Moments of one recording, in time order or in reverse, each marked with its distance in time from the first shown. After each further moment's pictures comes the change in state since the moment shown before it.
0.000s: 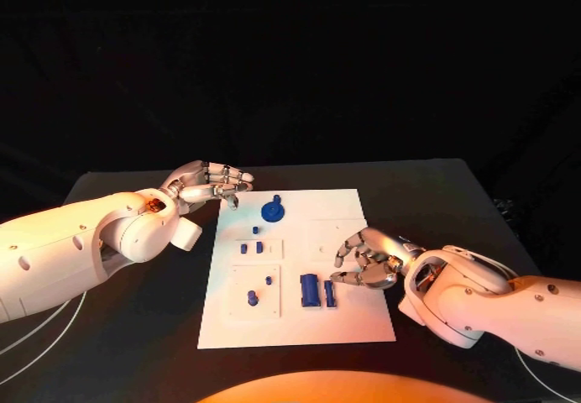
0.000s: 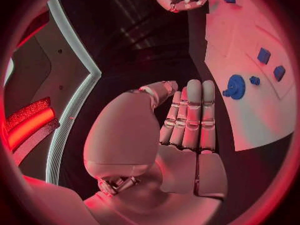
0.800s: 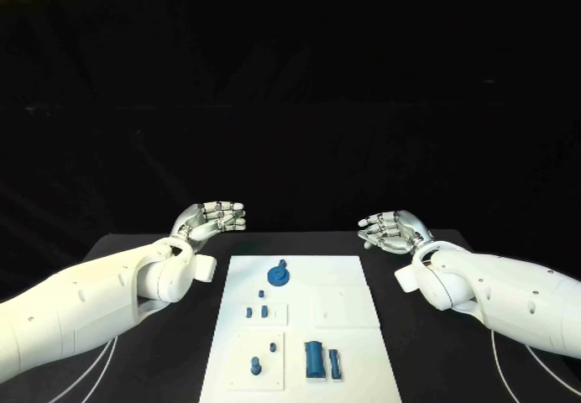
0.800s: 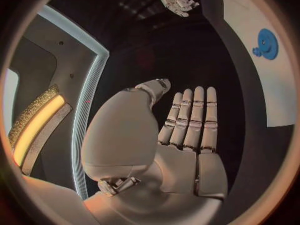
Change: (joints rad) left arm -0.020 0.146 -0.003 -0.248 0.205 -0.177 0.217; left_hand 0.001 -0.038 -0.059 0.128 0.000 -0.058 -0.014 0.037 -0.006 -0.012 0.030 -0.110 -0.075 -0.253 0.085 -0.583 -0.237 0.000 -0.175 0.111 -0.600 -0.381; right arm 0.083 0.304 0.035 -0.740 0.869 0.048 0.630; right_hand 0.106 -0.026 0.250 -0.051 -0.004 -0.101 0.096 -0.118 -0.161 -0.368 0.114 -1.037 -0.945 -0.367 0.136 -1.156 -0.788 0.100 -0.458 0.137 -1.012 -0.535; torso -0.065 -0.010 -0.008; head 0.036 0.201
